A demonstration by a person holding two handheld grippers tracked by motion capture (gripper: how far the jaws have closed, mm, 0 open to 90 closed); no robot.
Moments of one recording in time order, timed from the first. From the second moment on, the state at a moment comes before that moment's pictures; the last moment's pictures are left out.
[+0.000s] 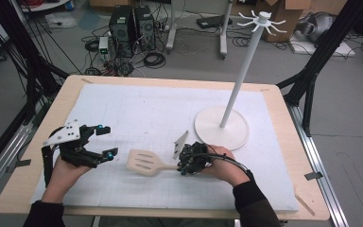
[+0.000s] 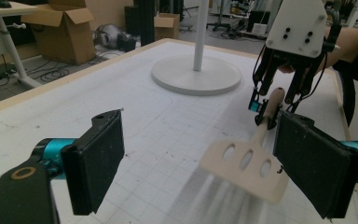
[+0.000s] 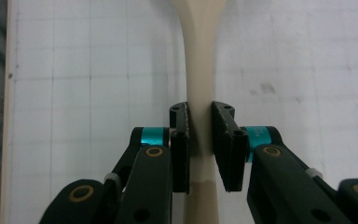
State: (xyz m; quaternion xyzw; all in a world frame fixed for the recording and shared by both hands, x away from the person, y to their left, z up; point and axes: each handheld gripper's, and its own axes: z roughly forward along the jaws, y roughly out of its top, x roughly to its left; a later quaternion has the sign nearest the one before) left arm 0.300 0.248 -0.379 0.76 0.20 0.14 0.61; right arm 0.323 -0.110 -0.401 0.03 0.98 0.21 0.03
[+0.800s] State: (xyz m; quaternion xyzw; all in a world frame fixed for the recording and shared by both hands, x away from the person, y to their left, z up) left arm 0.300 0.243 -0.382 0.76 0.20 0.13 0.61; right arm 0.324 -0.099 -0.399 0.04 0.97 0.25 0.03
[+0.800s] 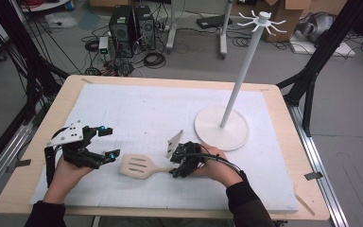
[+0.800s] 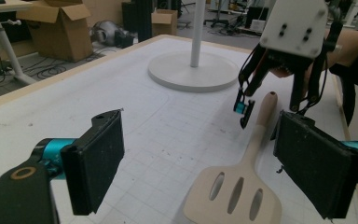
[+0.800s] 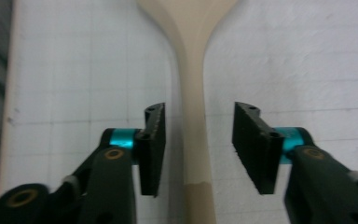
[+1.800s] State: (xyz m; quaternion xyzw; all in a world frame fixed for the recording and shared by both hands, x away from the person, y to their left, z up) left arm 0.297 0.250 -0.381 0.75 0.19 0.14 0.61; right arm 0.290 -0.291 -0.393 0.24 0.78 0.56 0.15
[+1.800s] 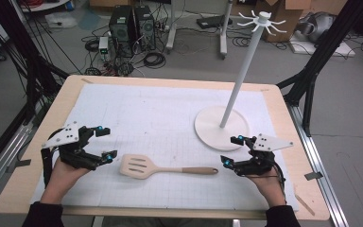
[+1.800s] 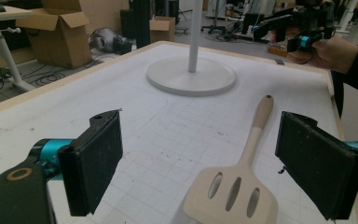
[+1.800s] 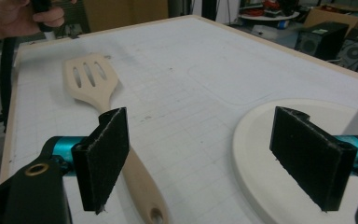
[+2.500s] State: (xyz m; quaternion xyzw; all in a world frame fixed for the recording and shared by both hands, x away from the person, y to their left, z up) left arm 0.294 0.213 -0.362 0.78 0.14 0.12 0.60; right arm 0.292 -0.307 -0.395 0.26 0.77 0.57 0.15
